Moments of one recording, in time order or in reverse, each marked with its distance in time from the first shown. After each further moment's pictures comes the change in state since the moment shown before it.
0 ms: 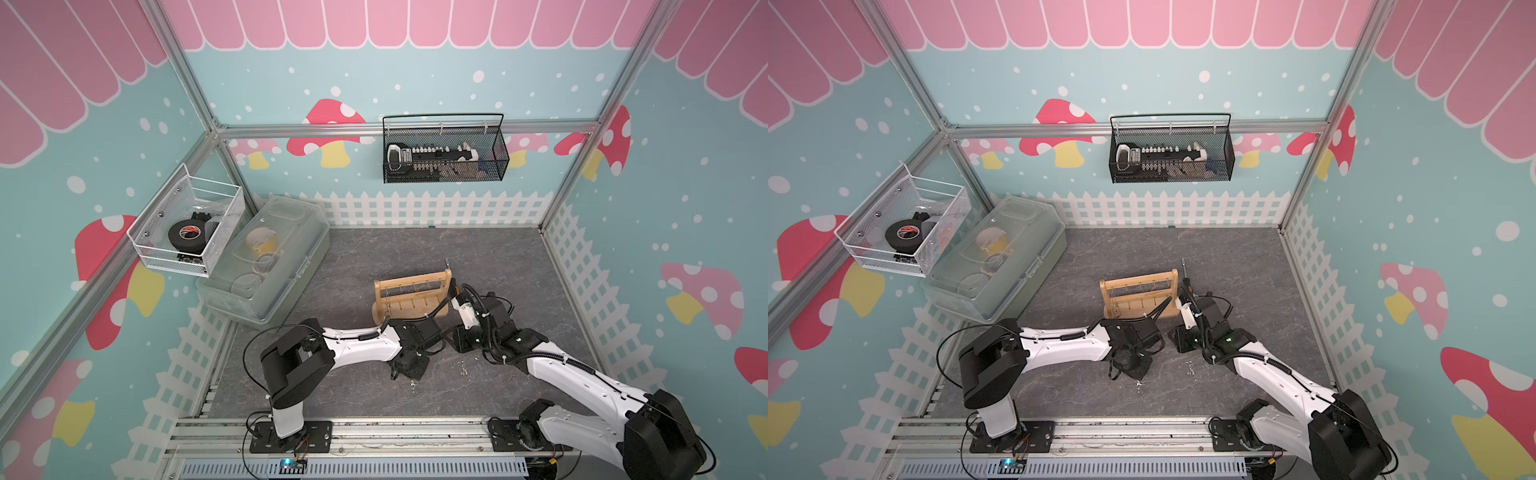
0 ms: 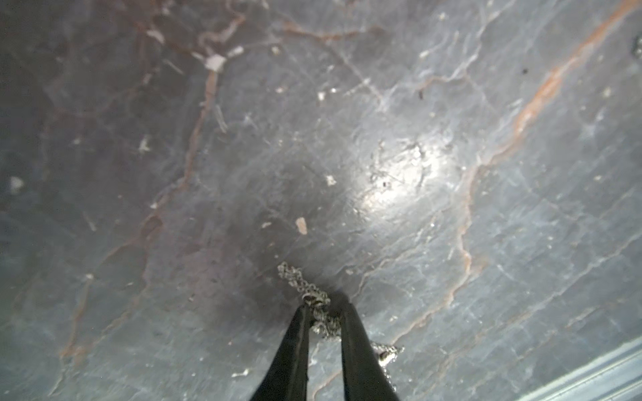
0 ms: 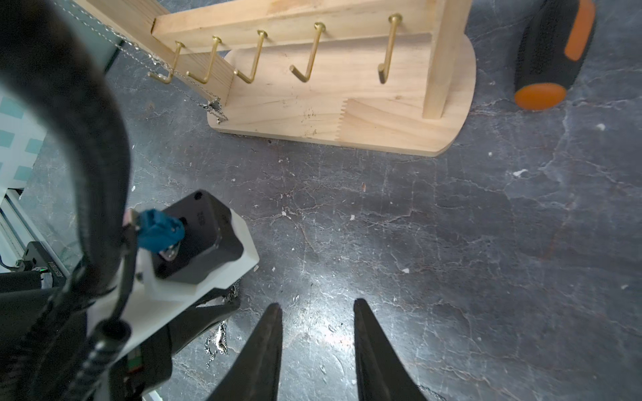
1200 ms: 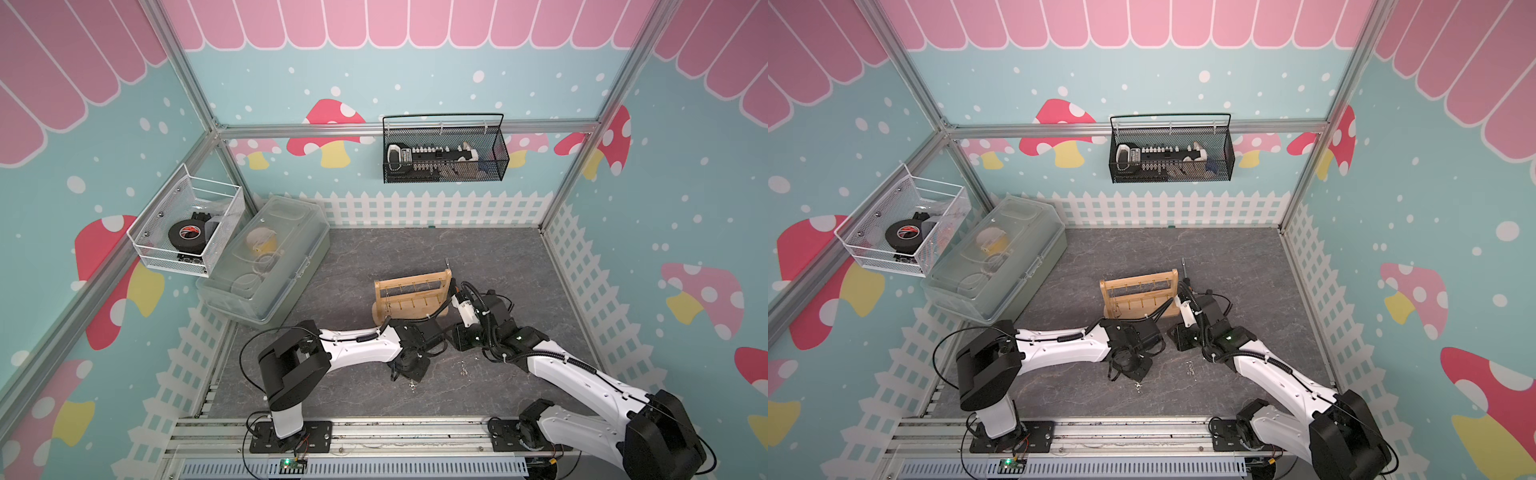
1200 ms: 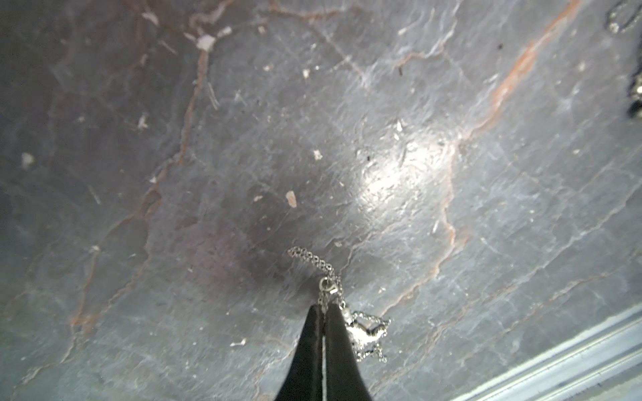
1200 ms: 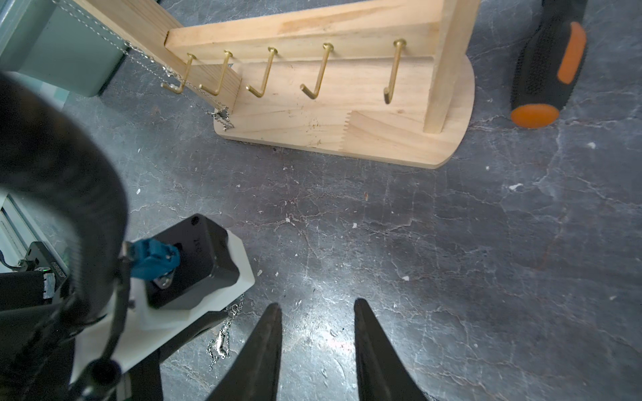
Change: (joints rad) left arm -0.007 -0.026 0.022 -0.055 -0.007 0.000; right arm 0.000 0.001 0.022 -0.009 0.001 -0.015
